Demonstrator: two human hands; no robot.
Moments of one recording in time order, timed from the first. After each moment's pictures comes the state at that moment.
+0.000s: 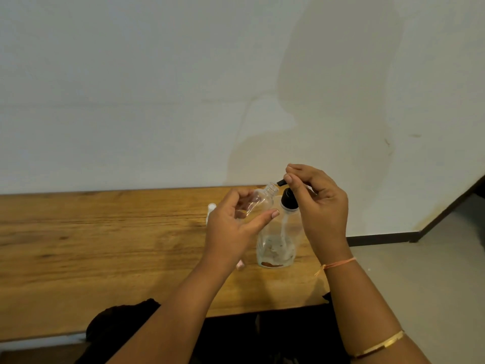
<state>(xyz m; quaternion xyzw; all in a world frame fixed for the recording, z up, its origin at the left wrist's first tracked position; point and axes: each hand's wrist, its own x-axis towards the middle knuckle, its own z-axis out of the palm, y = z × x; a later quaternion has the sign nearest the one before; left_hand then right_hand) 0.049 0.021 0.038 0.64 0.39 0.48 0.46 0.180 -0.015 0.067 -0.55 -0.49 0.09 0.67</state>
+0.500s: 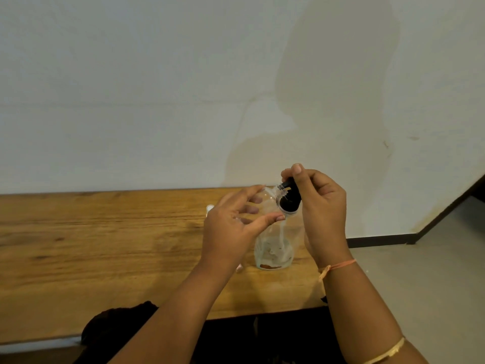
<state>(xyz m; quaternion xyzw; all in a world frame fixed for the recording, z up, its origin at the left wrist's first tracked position) 0.048 0.019 0.046 0.68 0.37 0.49 0.41 0.168 -0.016 0.081 -0.53 -0.37 0.23 0.72</state>
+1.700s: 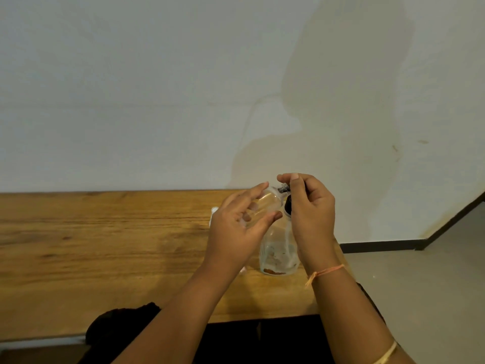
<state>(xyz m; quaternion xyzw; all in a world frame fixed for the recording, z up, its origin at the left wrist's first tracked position) 0.049 0.023 0.042 0.71 0.35 0.50 0.35 0.156 -0.005 0.075 -0.61 -0.35 0.20 0.68</state>
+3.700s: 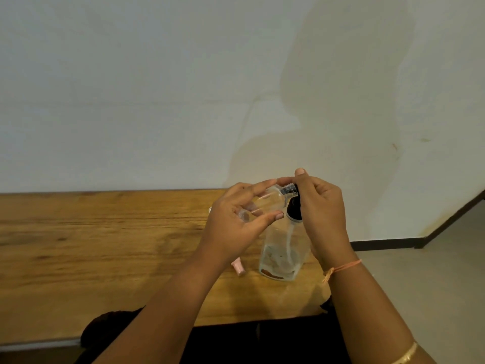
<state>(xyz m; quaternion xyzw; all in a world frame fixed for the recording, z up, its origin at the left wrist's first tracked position) 0.046 0.039 0.054 0.75 0.31 0.45 0.36 0.168 -0.008 0.085 -0.64 -0.36 0.25 0.63</state>
